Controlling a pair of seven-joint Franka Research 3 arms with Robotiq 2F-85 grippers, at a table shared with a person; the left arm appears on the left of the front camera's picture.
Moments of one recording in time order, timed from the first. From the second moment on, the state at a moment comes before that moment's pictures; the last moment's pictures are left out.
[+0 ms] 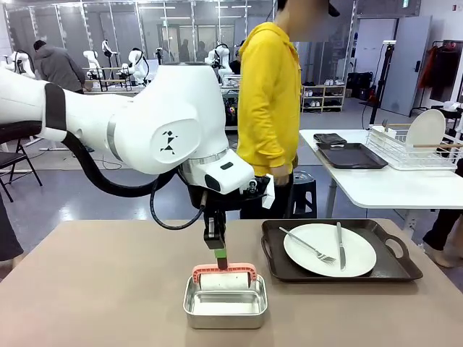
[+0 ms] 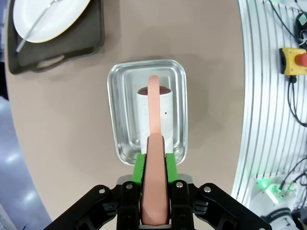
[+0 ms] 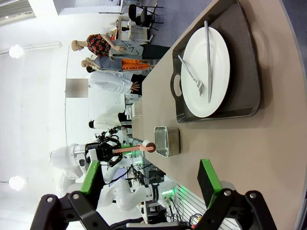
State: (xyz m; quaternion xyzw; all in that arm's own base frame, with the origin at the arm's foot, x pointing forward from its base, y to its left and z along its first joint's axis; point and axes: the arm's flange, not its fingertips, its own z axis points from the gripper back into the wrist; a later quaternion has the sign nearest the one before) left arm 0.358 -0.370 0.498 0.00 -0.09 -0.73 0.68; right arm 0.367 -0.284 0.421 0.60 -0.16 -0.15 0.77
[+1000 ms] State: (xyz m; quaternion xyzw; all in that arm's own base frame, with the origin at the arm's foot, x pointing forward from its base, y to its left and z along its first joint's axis) left arm 0.436 -0.374 0.450 -0.03 -0.03 -0.72 0.69; right arm 0.367 -0.284 0.421 0.60 -0.16 -0.15 0.77
